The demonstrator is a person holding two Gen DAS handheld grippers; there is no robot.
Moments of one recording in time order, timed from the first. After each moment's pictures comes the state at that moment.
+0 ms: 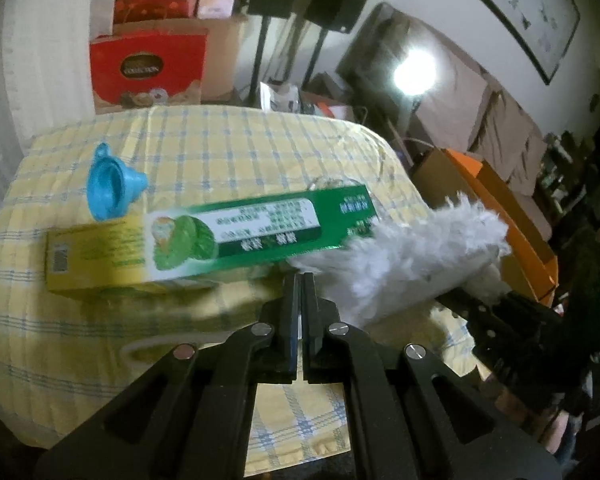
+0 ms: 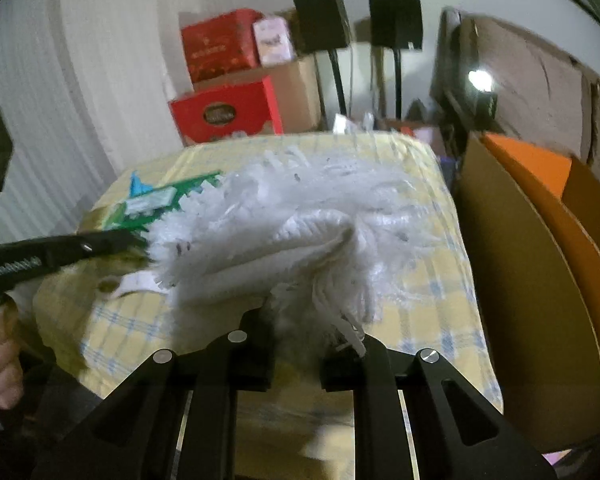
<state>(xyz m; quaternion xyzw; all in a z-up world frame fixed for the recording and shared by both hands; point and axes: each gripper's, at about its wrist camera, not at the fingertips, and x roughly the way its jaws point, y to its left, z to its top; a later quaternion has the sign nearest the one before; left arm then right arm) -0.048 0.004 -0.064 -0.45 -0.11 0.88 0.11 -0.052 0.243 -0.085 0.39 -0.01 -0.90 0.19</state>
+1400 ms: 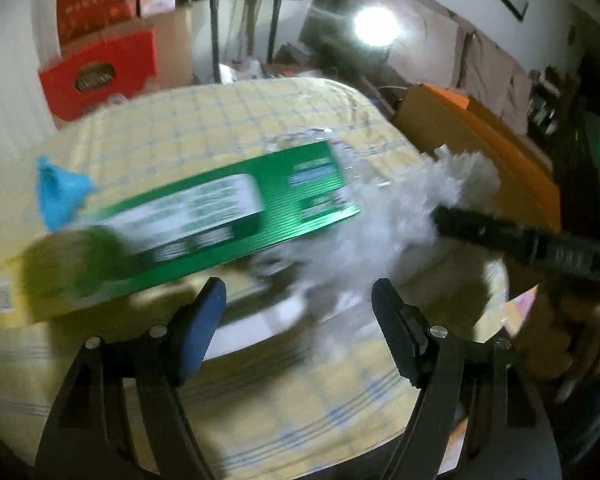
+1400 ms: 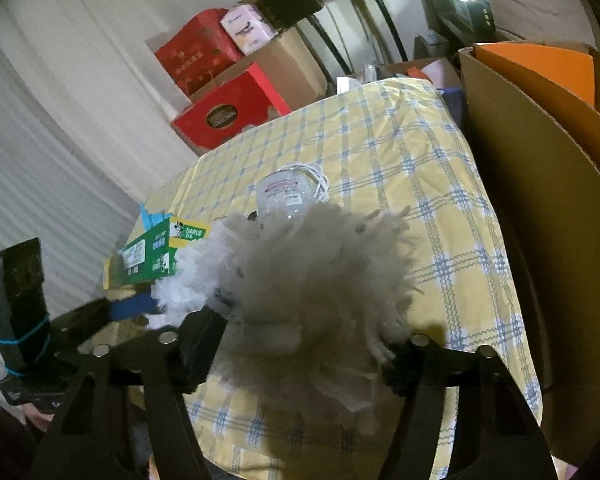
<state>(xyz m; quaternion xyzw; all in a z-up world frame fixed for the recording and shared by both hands) -0.039 0.048 -0.097 -0.47 0.01 0.87 0.14 -0.094 0.286 -0.105 0.44 -0.14 -0.84 0.27</state>
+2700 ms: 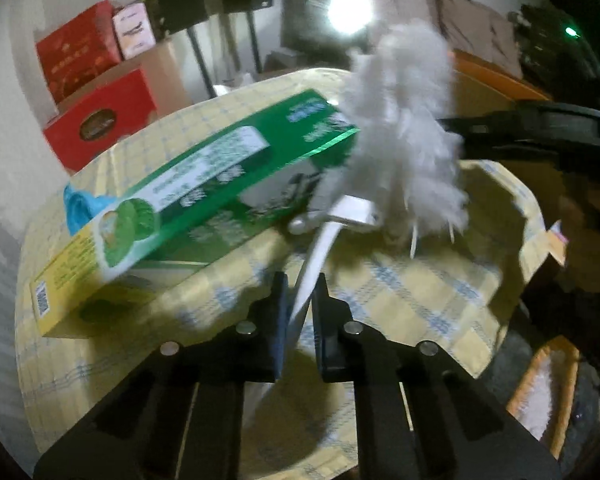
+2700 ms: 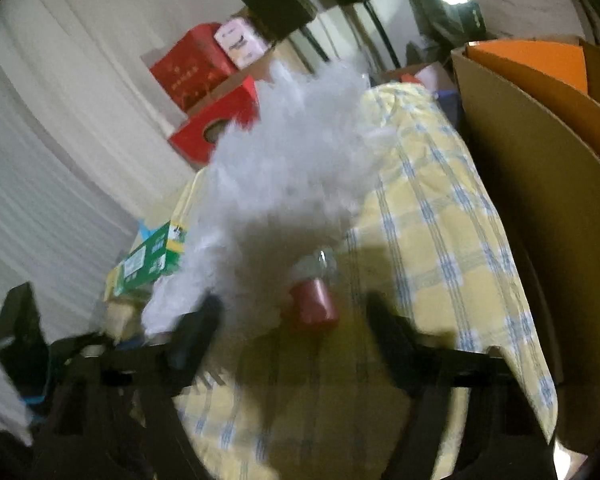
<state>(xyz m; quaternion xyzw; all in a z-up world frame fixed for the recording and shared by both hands) -0.016 0.050 -0.116 -0.43 0.12 0.88 0.15 -0.092 0.273 -0.116 0.42 -0.16 -0.86 0.25</state>
